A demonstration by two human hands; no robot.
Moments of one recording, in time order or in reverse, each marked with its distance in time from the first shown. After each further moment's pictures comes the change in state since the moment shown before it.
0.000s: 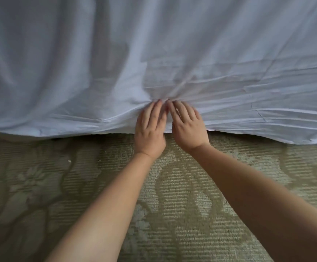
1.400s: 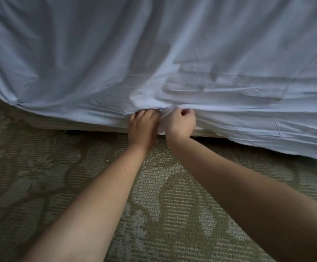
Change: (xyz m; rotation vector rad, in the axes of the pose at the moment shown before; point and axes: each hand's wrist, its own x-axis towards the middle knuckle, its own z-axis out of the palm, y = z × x) left_hand -0.006 -0.043 -0.031 0.029 0.108 -0.238; right_hand 0.066 -0.094 -0.042 1.142 0.148 1.326
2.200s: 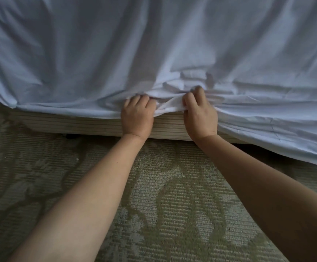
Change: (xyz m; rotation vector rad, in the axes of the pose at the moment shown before) left_hand 0.037 -0.003 -0.026 0.193 0.242 0.171; right_hand 0.063 -0.011 -0.046 -0.833 0.017 -1.455
